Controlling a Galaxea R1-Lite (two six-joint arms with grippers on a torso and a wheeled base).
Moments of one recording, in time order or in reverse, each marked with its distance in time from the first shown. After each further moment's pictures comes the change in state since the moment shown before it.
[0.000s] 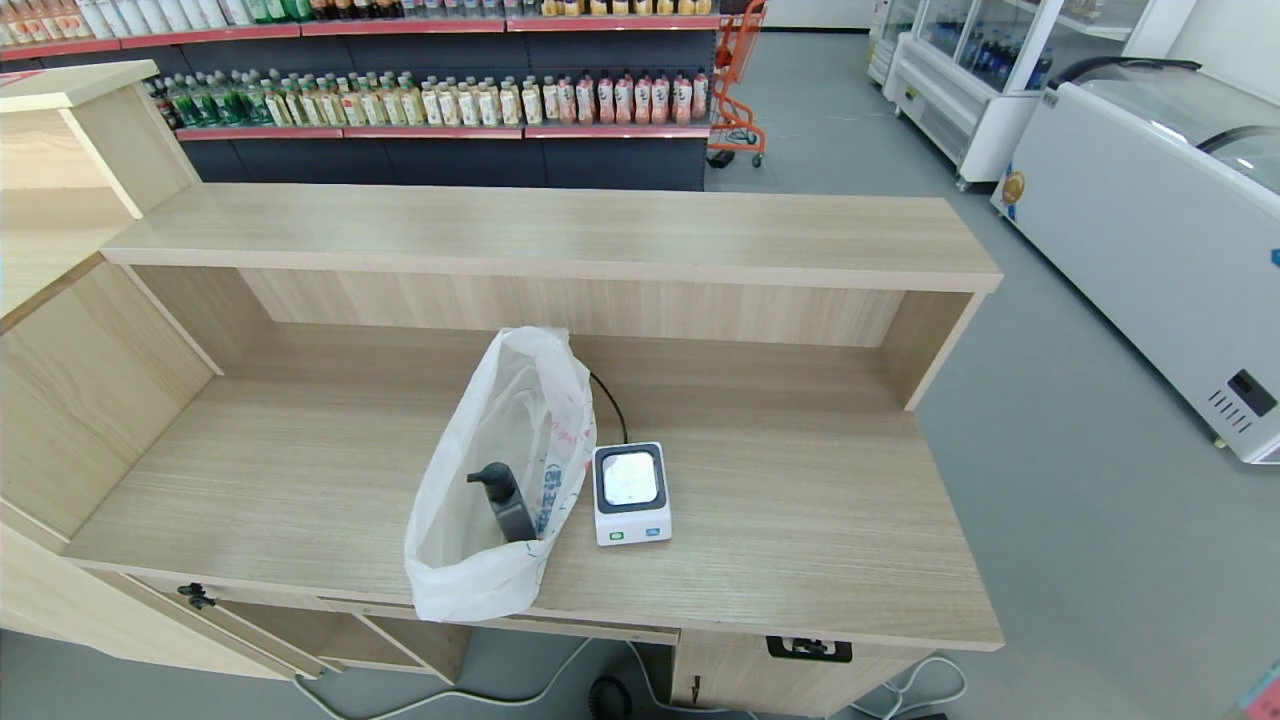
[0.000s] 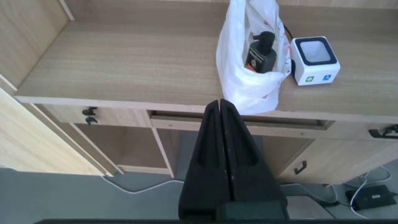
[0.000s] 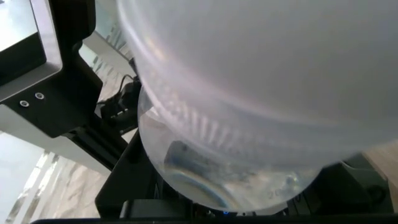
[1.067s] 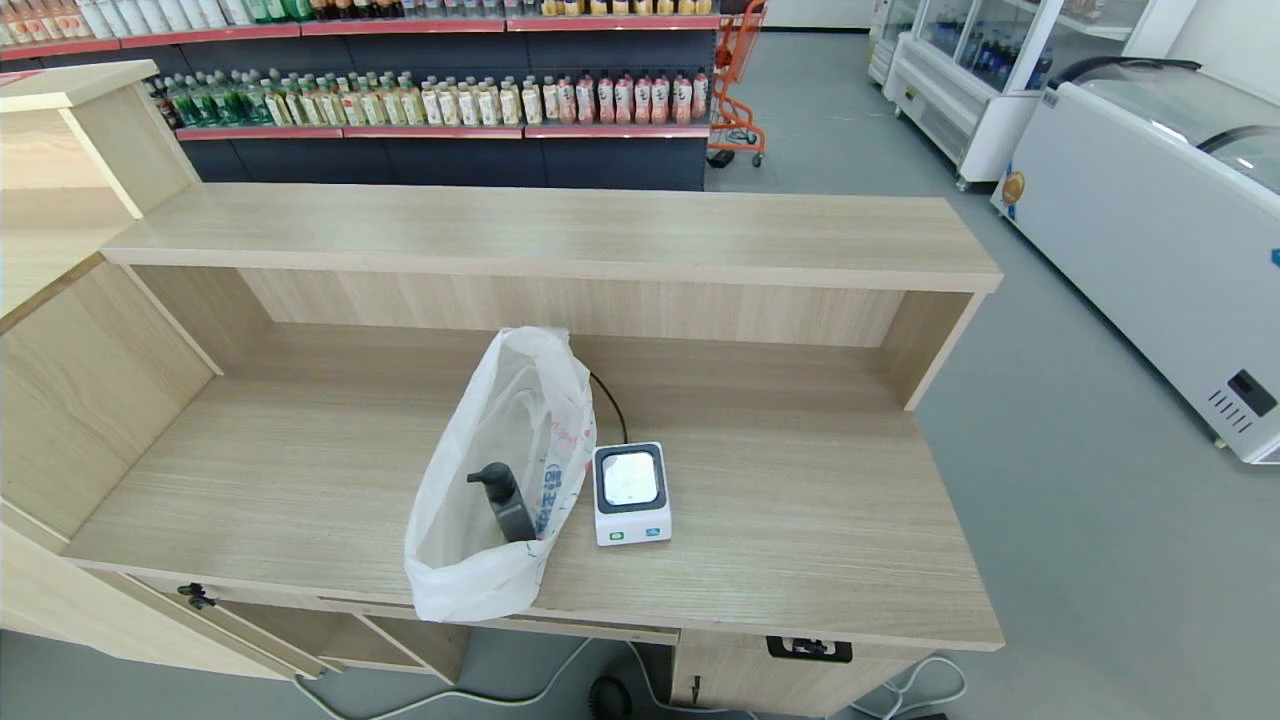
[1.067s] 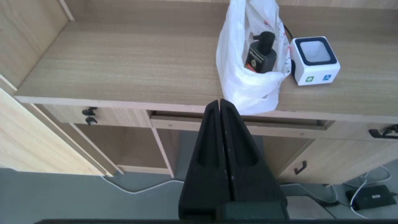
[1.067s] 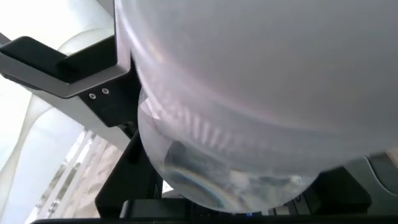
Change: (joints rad) left arm 0.000 0.000 0.000 0.000 0.000 0.000; right arm 0.009 0.028 -0.094 -0.019 0.174 0.072
